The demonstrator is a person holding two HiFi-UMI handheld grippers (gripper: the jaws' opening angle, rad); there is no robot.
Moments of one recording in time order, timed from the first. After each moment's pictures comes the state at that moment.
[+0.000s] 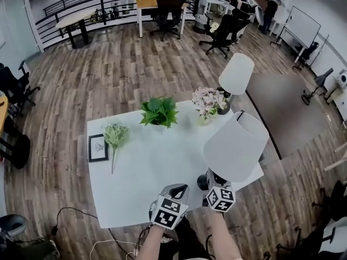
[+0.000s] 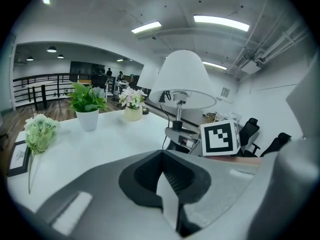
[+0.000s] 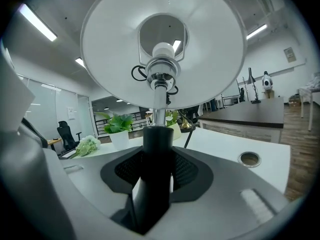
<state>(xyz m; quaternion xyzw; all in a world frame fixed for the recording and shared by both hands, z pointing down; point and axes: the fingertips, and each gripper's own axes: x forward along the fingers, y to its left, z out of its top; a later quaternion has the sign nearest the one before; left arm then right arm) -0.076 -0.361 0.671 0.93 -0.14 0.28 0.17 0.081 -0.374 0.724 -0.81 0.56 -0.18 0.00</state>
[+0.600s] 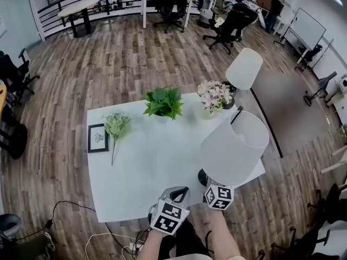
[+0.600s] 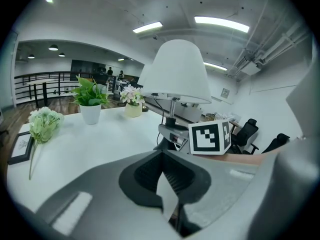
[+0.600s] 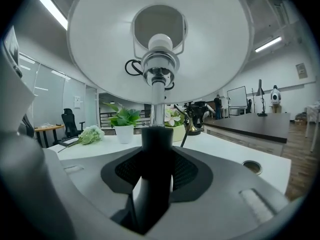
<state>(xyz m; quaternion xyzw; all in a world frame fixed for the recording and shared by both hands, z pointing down) -0.097 -0.339 0.681 0.93 -0.14 0.27 0.18 0.062 -0.380 0.728 -0.80 0.58 -0.14 -0.05</state>
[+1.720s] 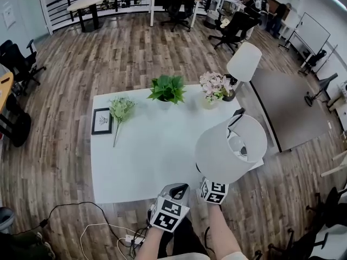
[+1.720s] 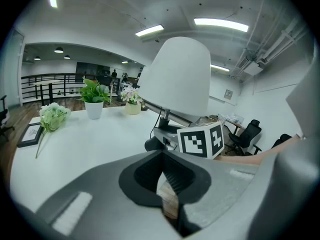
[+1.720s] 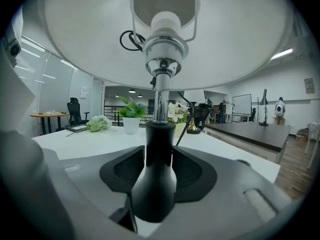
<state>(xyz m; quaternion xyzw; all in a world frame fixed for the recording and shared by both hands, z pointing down) -0.113 -0.283 0.679 0.93 -0.17 0.26 0.18 0.041 -0.347 0.739 -0.79 0.60 -0.11 -0.11</state>
